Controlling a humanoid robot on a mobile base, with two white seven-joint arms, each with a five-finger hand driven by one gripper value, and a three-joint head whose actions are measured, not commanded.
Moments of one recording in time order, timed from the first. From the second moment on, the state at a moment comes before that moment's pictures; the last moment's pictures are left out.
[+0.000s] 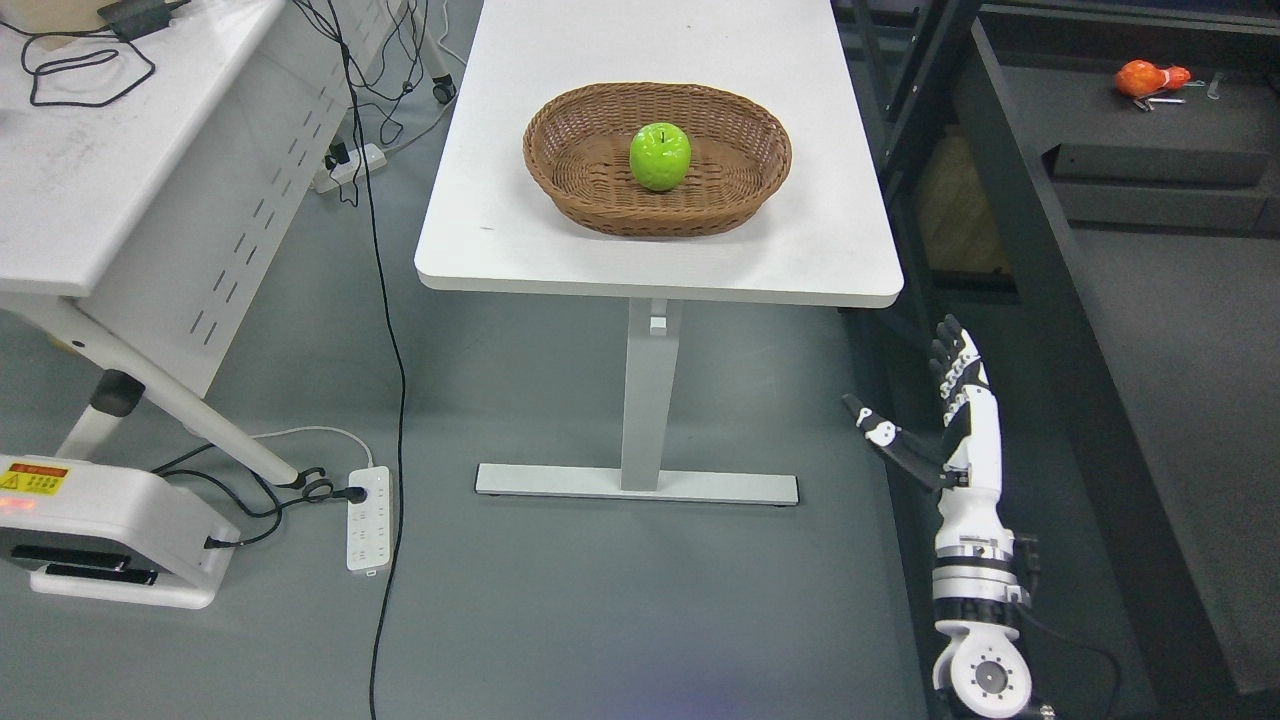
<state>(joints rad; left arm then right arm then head) 0.00 0.00 0.10 -0.05 -0.06 -0.01 -0.21 0.13 0.00 0.00 -1.71 0.23 -0.14 -0.11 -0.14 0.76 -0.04</state>
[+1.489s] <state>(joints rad) 0.00 0.00 0.10 -0.05 -0.06 -0.01 -0.21 0.01 -0.04 0.06 -1.69 0.76 -0.17 -0.10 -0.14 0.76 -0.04</state>
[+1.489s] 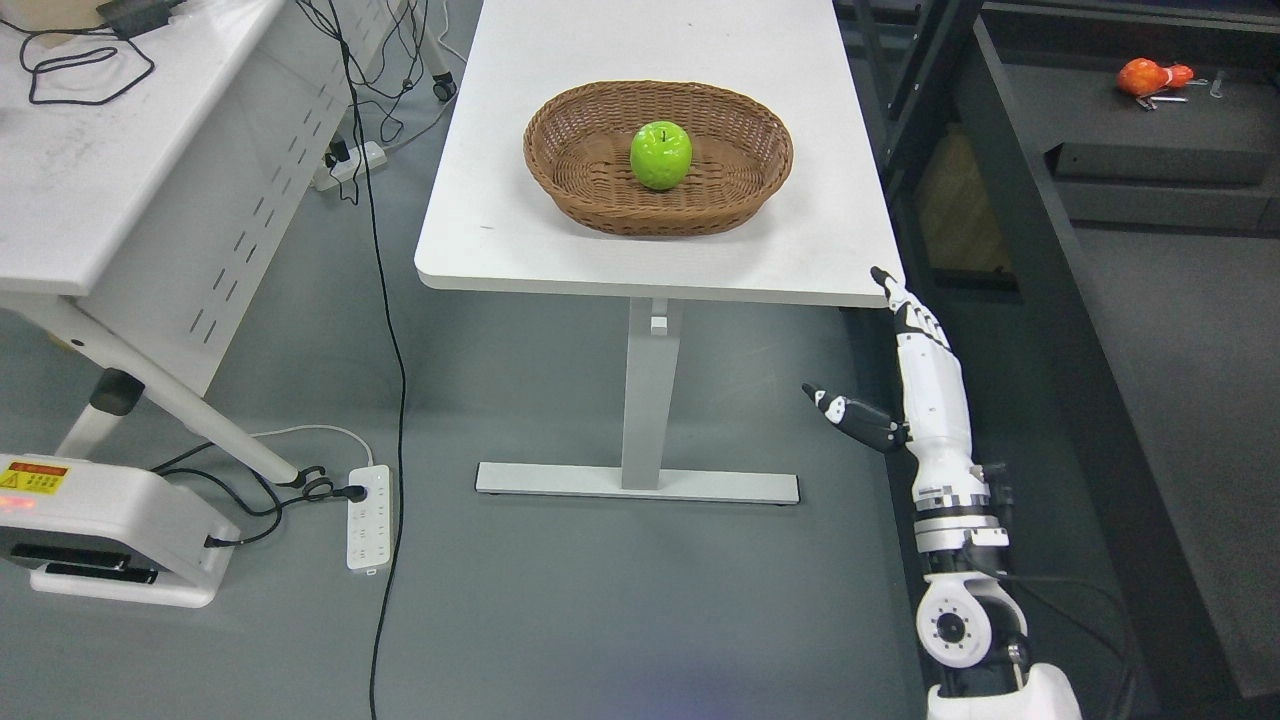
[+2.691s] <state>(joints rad) 0.00 0.00 0.10 -0.05 -0.06 -0.01 -0.21 -0.22 -0.01 0.16 -1.50 0.77 -0.14 0.01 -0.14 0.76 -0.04</state>
